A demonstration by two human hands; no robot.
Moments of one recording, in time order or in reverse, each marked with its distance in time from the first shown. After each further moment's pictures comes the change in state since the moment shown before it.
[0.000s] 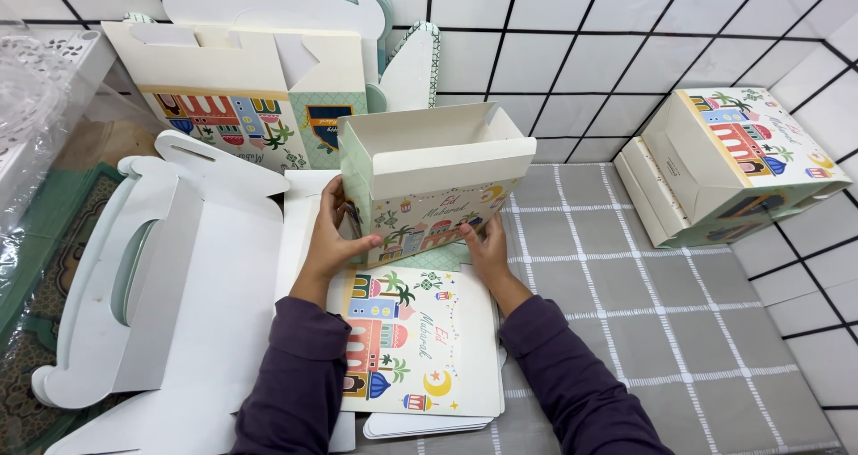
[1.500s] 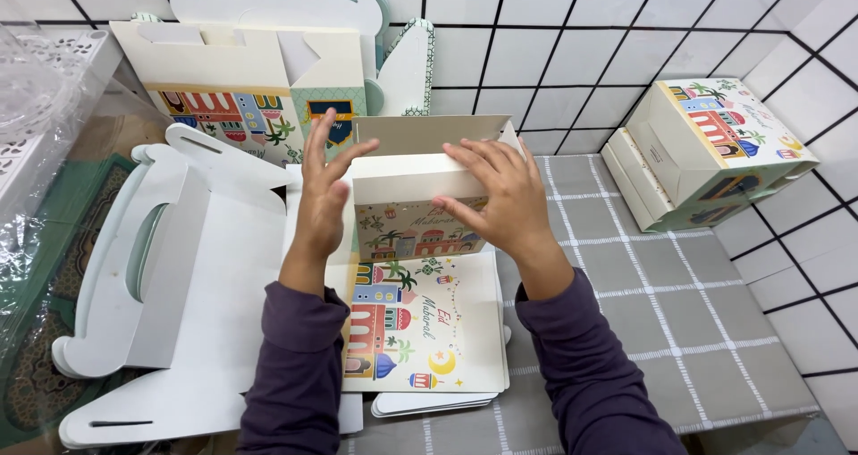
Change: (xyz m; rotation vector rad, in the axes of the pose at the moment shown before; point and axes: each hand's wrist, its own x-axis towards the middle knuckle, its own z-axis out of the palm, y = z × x) left_hand 0.009 0.148 0.009 0.316 0.049 0.404; right_hand 0.036 -0.291 -0.031 -0.862 -0.128 -0.434
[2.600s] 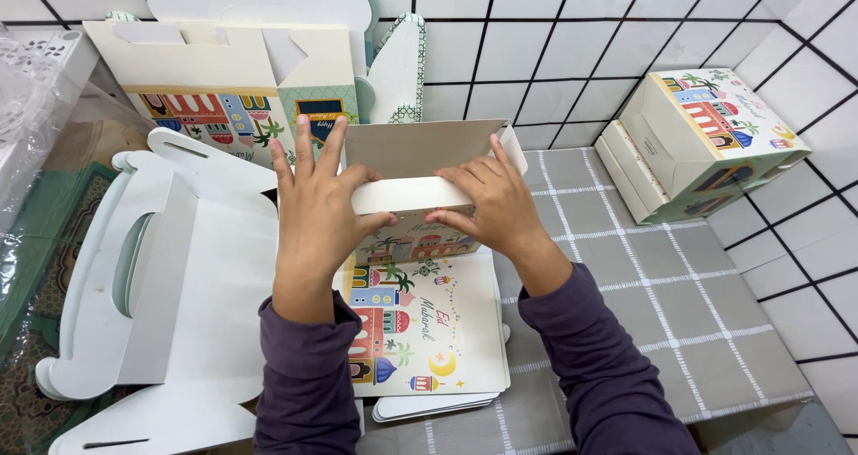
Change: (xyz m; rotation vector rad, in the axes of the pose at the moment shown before) left_hand 0.014 0.051 -0.004 0.728 -0.225 -0.093; right_hand -0.010 0.020 0.039 -0.060 0.018 -0.120
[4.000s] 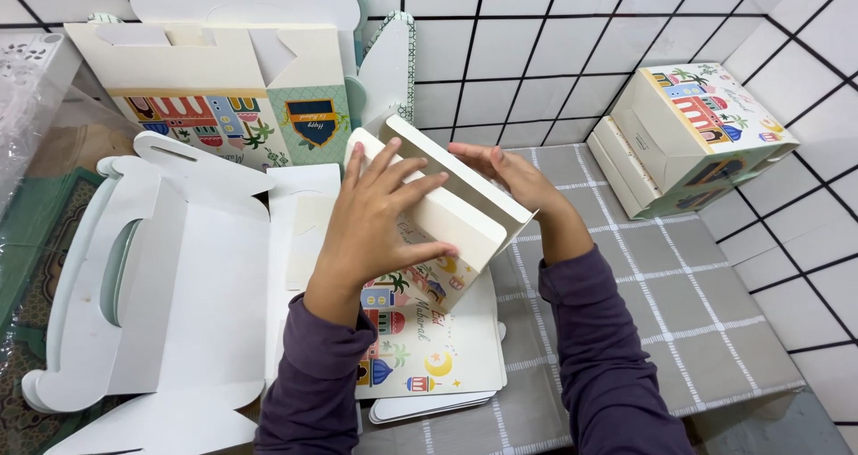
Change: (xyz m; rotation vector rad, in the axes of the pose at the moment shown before) left_hand -0.001 0.033 0.019 -0.244 -0.059 0.318; right_hand 0.003 0.053 -0.015 1.242 -0.316 0.354
